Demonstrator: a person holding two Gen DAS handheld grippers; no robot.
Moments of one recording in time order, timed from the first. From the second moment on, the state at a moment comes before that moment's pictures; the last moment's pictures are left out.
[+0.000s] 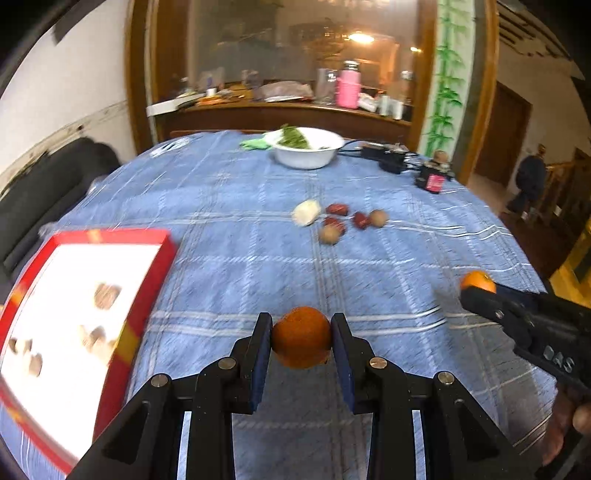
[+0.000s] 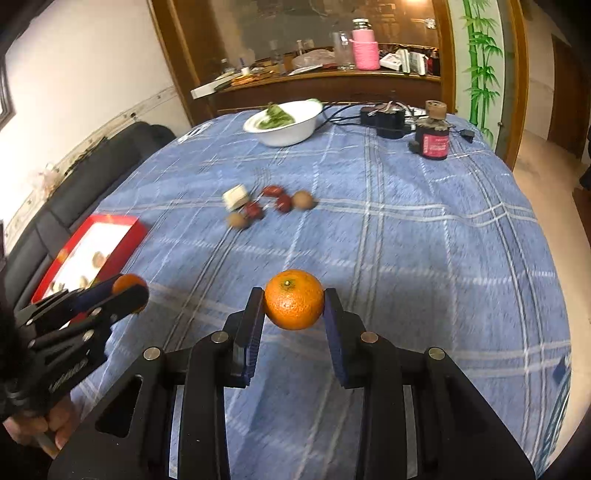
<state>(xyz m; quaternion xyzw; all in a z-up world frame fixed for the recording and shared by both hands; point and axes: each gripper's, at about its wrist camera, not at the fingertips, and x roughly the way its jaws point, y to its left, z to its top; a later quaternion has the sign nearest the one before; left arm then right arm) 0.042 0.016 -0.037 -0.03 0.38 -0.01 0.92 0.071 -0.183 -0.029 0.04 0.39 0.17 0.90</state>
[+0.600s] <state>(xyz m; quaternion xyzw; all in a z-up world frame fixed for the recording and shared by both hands) -0.001 0.075 -0.051 -0.08 0.37 0.08 0.92 0.023 -0.090 -0.028 0.00 0.37 0.24 0.90</state>
